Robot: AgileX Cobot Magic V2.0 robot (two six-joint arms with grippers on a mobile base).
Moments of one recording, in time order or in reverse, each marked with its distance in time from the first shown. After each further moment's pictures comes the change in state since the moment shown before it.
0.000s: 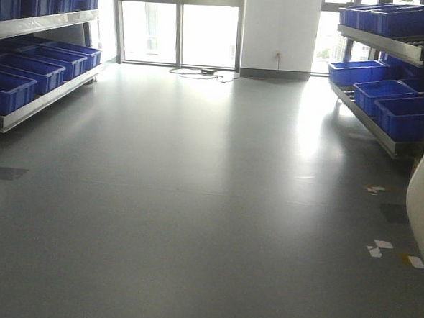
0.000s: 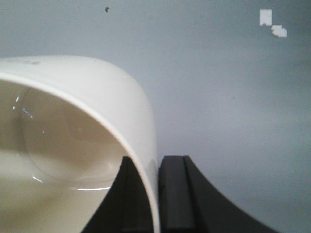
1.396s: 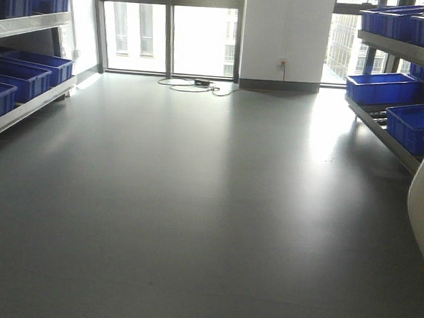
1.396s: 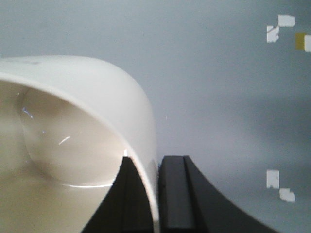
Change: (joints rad) left arm 0.000 0.000 0.000 0.000 0.000 0.000; right arm 0.000 0.000 0.000 0.000 0.004 0.000
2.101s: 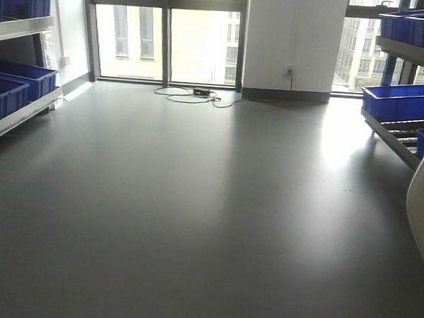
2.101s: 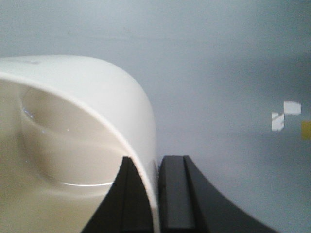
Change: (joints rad) left arm 0.000 0.000 0.000 0.000 0.000 0.000; right arm 0.000 0.000 0.000 0.000 0.000 0.000
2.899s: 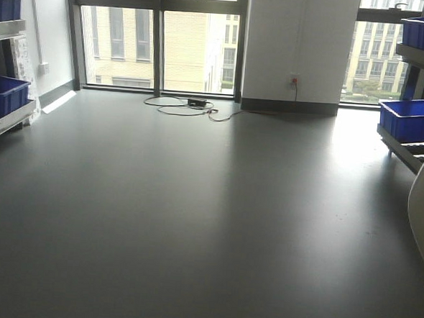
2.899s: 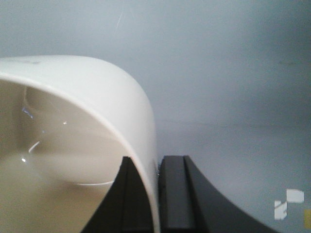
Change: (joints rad) left arm 0.000 0.000 0.000 0.000 0.000 0.000; right arm 0.000 -0.002 0.000 0.000 0.008 0.000
